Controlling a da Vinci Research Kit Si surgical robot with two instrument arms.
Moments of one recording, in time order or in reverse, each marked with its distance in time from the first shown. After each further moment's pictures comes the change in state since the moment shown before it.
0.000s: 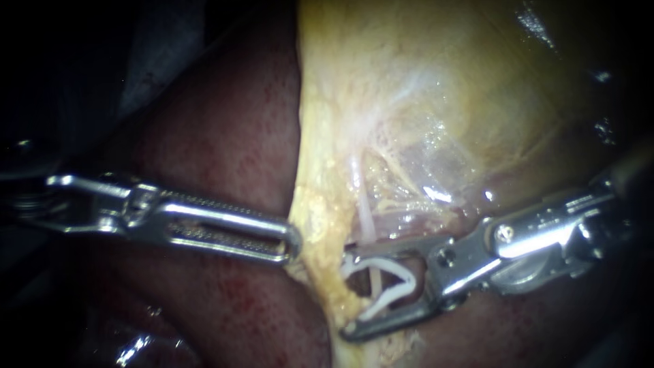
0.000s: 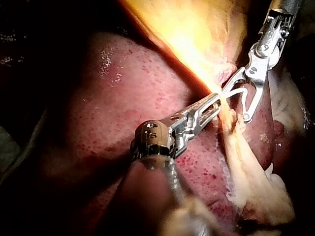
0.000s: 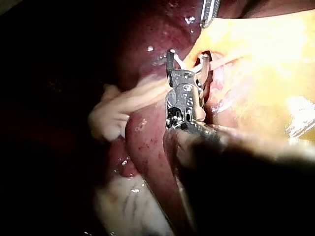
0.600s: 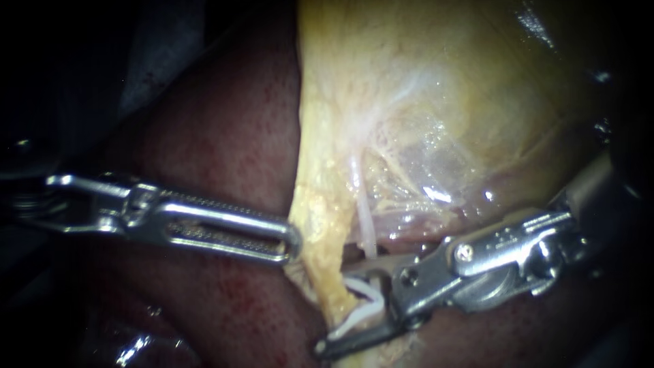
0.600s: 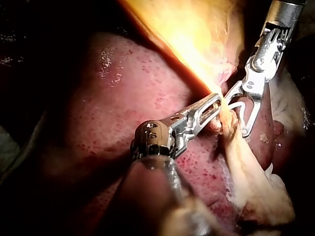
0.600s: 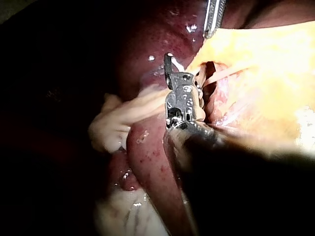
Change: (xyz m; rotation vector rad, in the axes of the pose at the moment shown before) right arm 0.000 0.000 0.003 0.040 -0.018 0.000; left arm 0.000 0.000 0.000 0.000 0.000 0.000
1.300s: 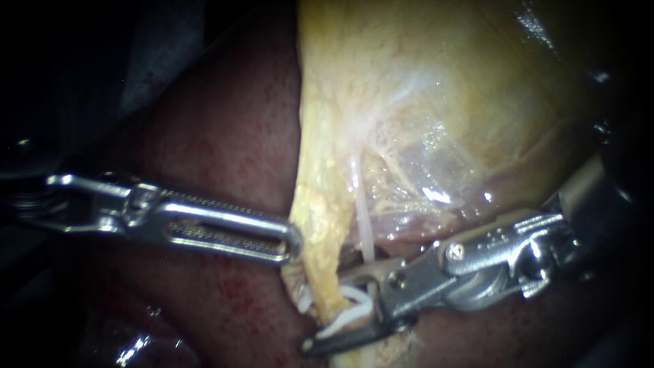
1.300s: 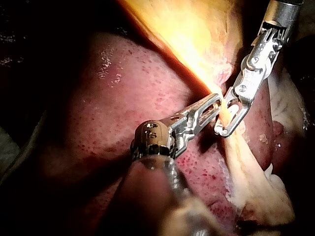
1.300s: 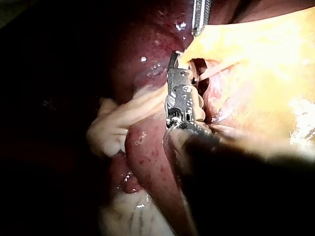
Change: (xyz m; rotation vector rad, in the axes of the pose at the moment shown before) right arm 0.000 0.002 -0.001 -0.026 0.008 0.071; left arm 0.000 0.000 0.000 -0.001 -0.001 0.000
